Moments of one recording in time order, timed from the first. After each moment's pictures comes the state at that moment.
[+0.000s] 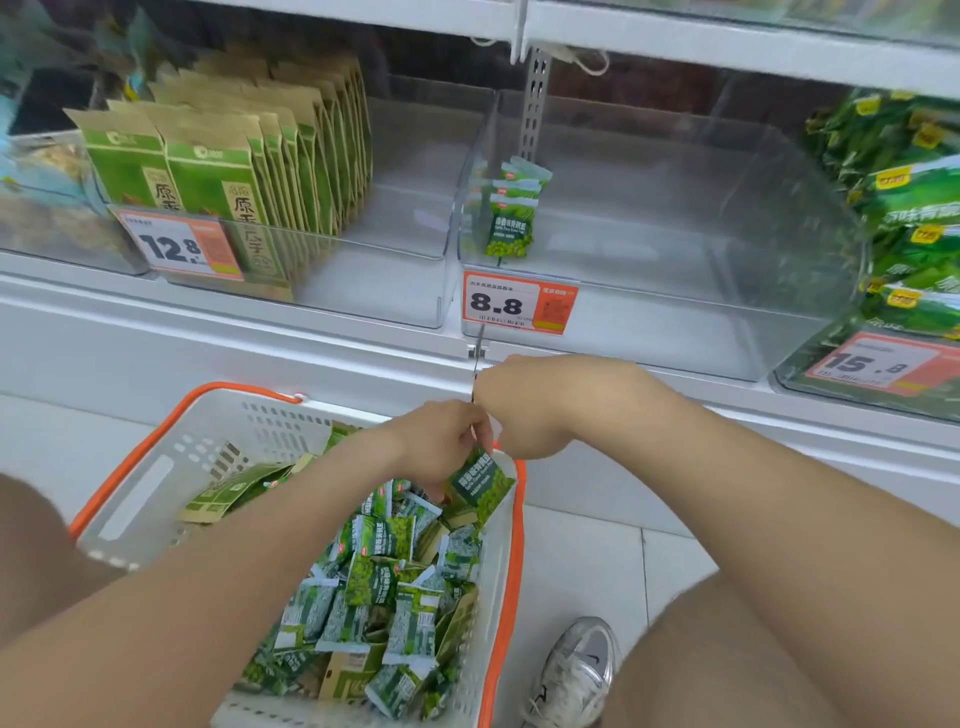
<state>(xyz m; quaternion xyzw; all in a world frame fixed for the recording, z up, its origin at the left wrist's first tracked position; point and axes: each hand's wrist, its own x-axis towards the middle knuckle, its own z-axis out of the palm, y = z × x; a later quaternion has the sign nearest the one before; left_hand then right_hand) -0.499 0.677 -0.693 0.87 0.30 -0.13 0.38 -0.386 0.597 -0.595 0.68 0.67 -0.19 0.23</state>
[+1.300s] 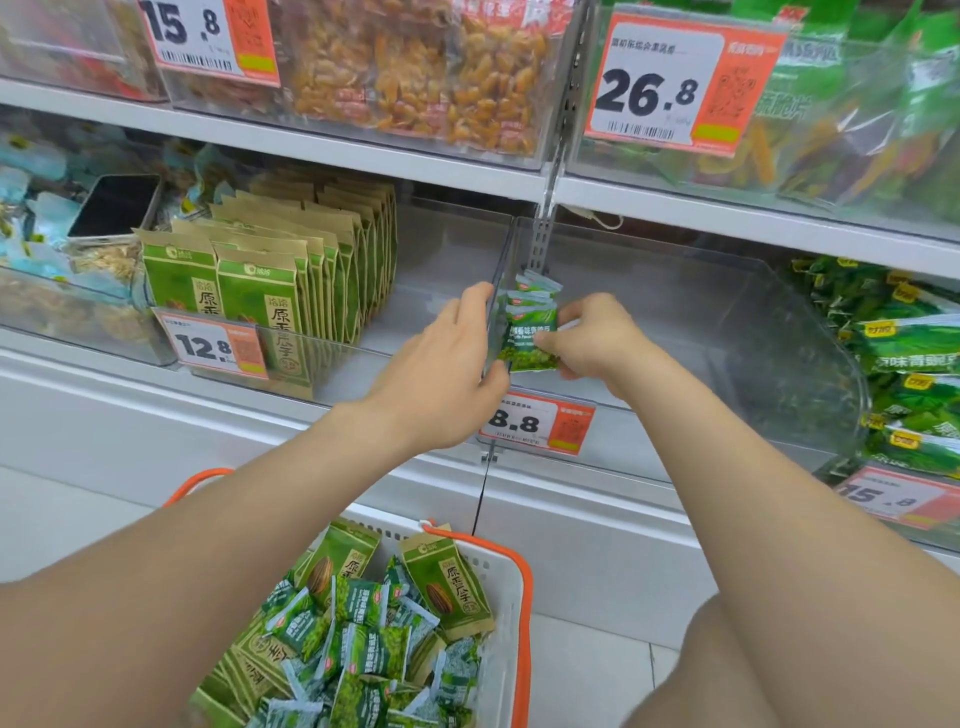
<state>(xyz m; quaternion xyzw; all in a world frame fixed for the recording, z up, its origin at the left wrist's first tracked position) -0.473 0.733 -0.579 0.92 0.28 0.21 0.17 -0.271 0.692 -0.573 0.84 0.37 -0.18 -0.36</state>
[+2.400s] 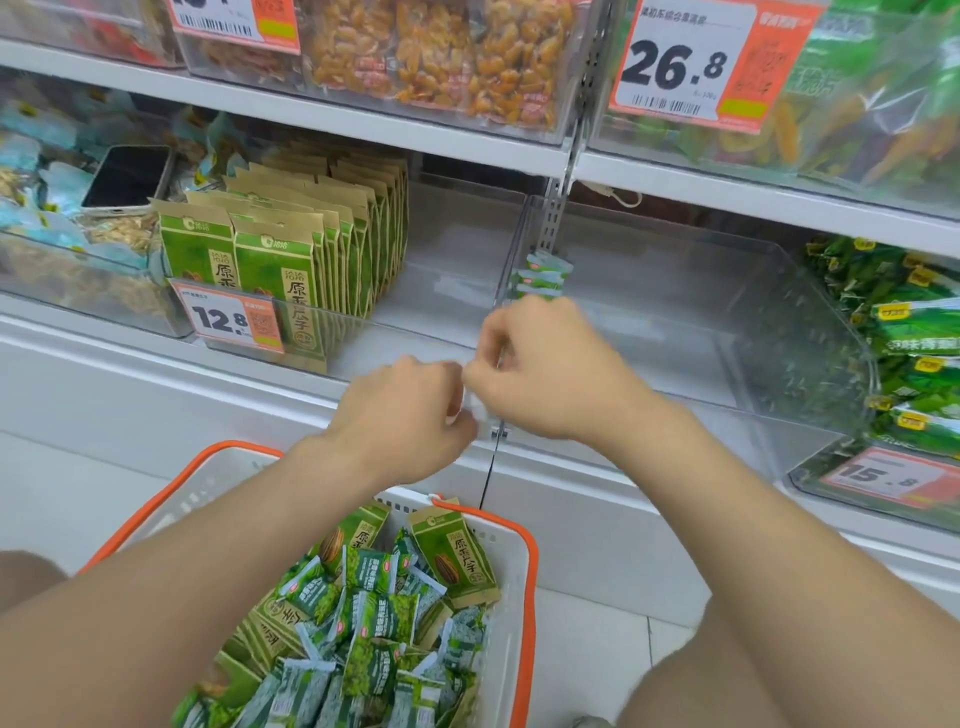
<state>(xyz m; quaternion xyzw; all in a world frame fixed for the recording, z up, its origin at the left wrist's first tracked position) -0.521 0.716 -0.607 0.92 0.37 0.12 0.08 -0.382 0.637 -0.541 0.75 0.62 -0.04 -0.21</state>
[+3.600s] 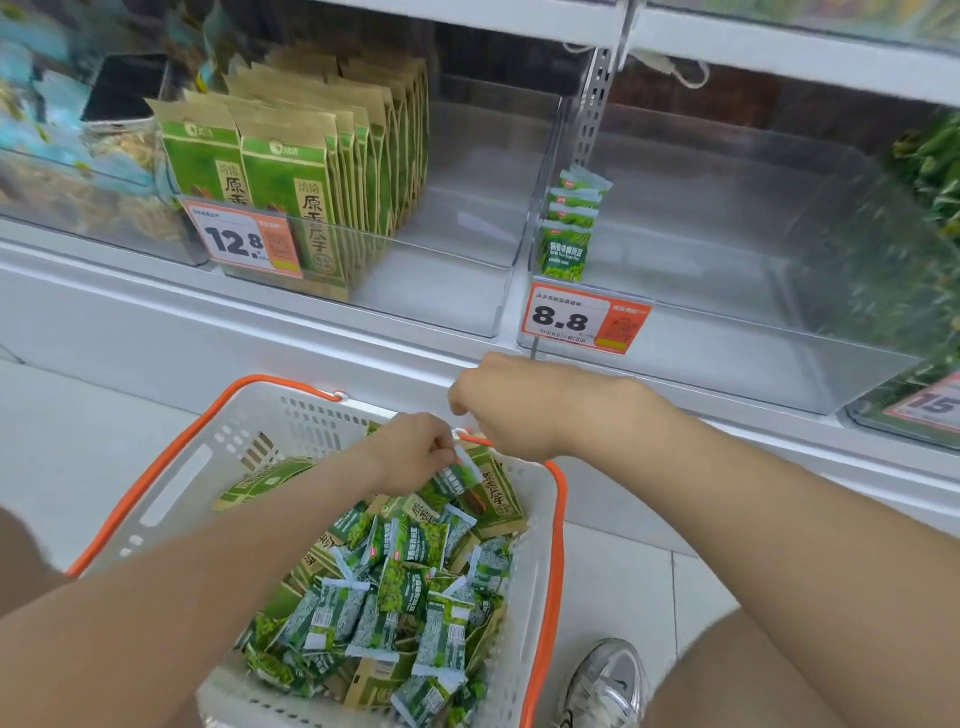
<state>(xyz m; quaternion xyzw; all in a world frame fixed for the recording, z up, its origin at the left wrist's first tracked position) -0.552 0.736 -0.755 0.88 0.35 -0.08 0.31 -0.412 0.640 -0.620 0.65 0.73 -0.13 0.13</state>
